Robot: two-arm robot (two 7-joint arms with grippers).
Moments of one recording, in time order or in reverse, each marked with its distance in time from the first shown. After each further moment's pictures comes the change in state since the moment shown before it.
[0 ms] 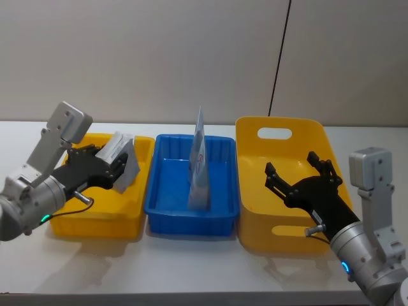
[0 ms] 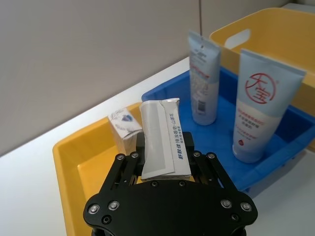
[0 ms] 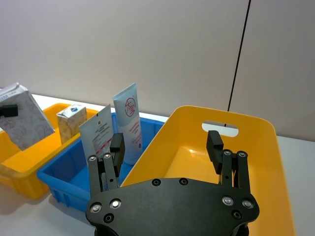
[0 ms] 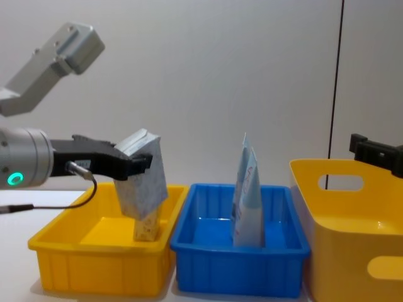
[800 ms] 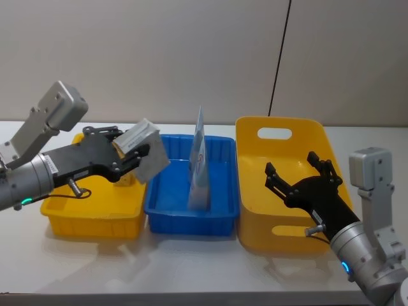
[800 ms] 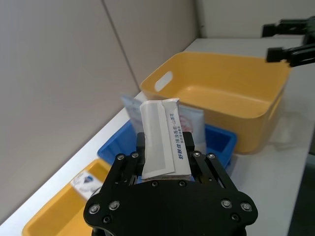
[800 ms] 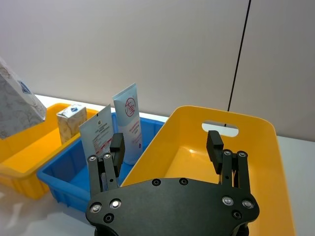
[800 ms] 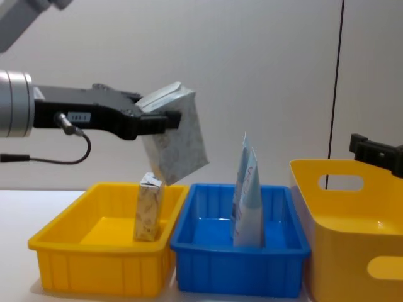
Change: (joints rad) left arm -0.077 0.121 0.036 -0.043 -0.090 -0.143 -0.322; right arm 0.000 0.000 0.000 0.000 0.000 0.000 0.000
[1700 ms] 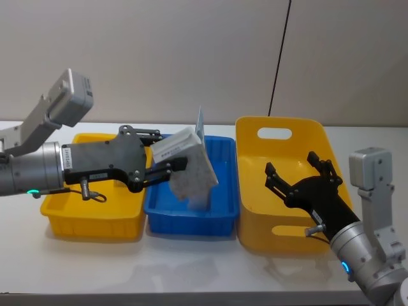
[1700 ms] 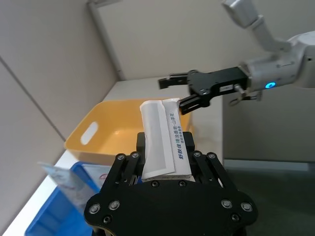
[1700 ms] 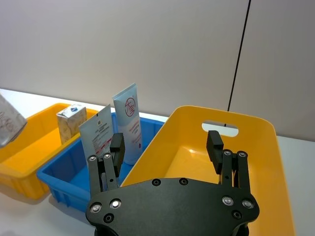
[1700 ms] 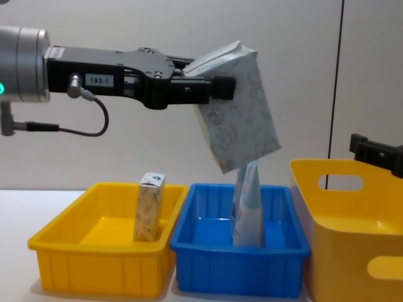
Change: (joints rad) left arm -0.114 0.011 0.076 0.025 -0.159 -0.077 -0.340; right arm 0.000 0.000 0.000 0.000 0.000 0.000 0.000
